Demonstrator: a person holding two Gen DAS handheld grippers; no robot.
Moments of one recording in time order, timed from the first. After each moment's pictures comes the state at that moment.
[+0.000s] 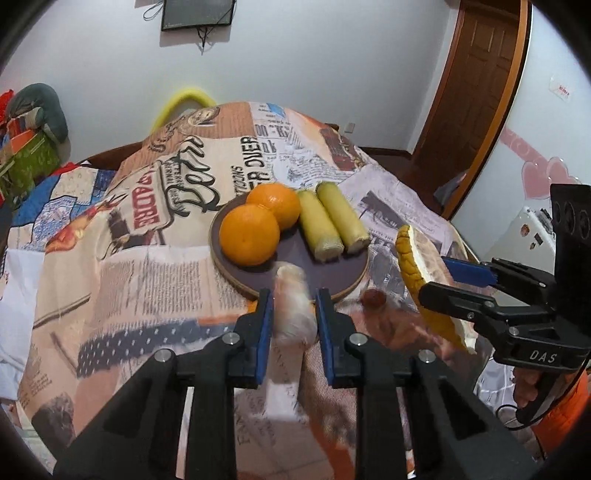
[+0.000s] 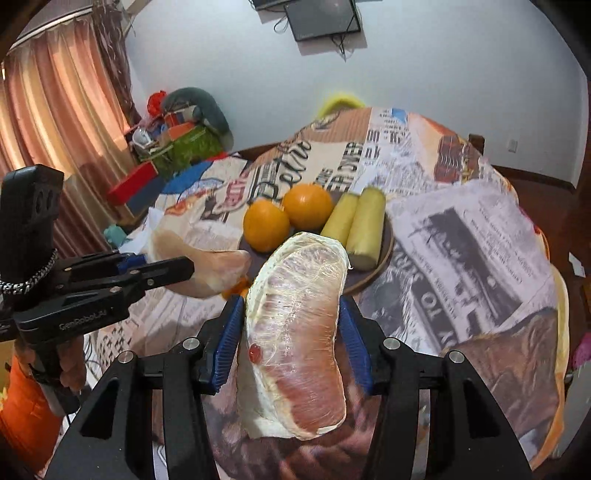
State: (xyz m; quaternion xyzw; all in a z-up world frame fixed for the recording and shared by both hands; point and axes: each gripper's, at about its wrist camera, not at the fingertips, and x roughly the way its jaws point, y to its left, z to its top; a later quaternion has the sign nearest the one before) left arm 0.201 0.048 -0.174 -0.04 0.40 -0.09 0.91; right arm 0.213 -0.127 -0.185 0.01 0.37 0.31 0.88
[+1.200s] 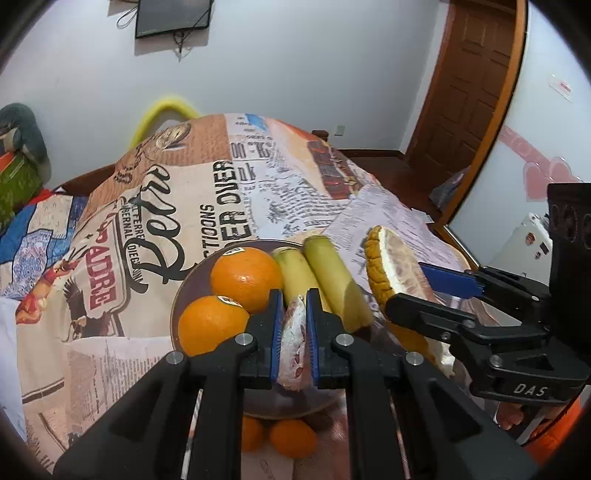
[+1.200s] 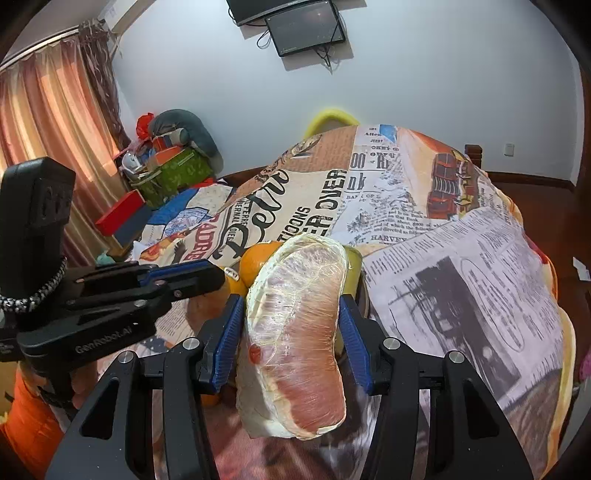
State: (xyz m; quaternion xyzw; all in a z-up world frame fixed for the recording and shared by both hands) left arm 0.303 0.023 -0.179 -0.03 0.40 -0.11 0.91; right arm 0.291 -0.129 -0.183 0.03 0.36 0.30 0.88
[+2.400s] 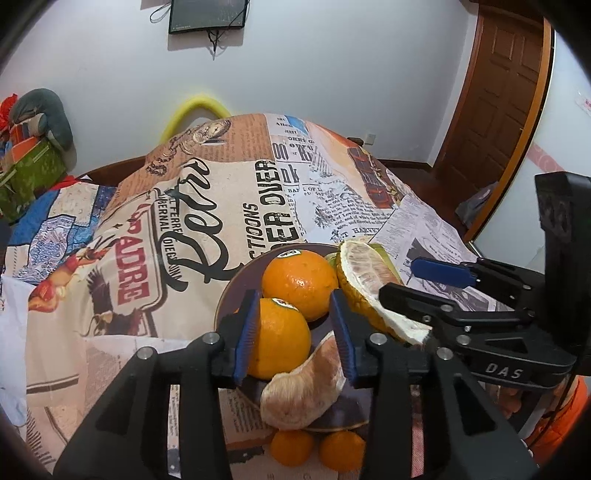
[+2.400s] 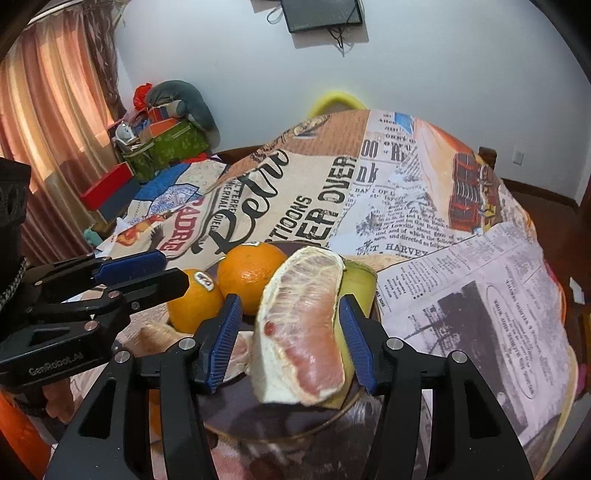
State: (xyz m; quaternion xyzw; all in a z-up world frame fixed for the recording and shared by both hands) left arm 0.304 0.056 -0.183 -0.04 0.39 -0.05 0.92; right arm 0.324 -0.099 -0.193 -0.02 0.38 0.30 0.88
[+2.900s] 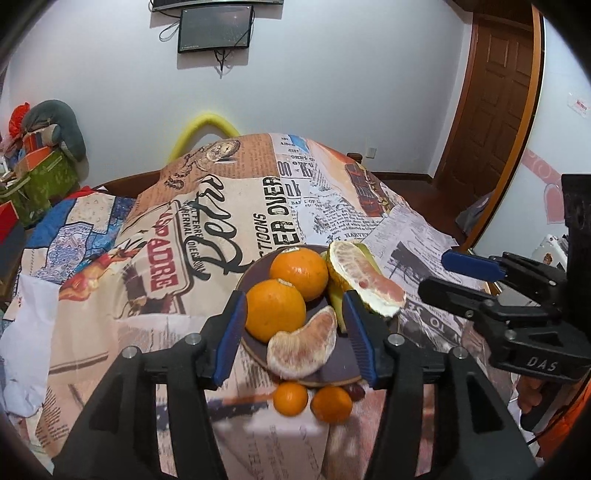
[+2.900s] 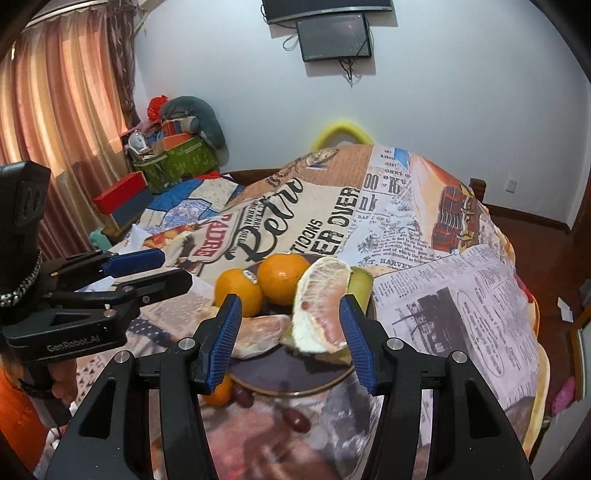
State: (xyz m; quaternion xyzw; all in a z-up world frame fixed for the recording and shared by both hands) left arm 0.247 0.057 -0.150 -0.03 0.36 -0.04 0.93; right arm 0.267 -0.108 -0.154 -0.04 0.33 0.30 0.89
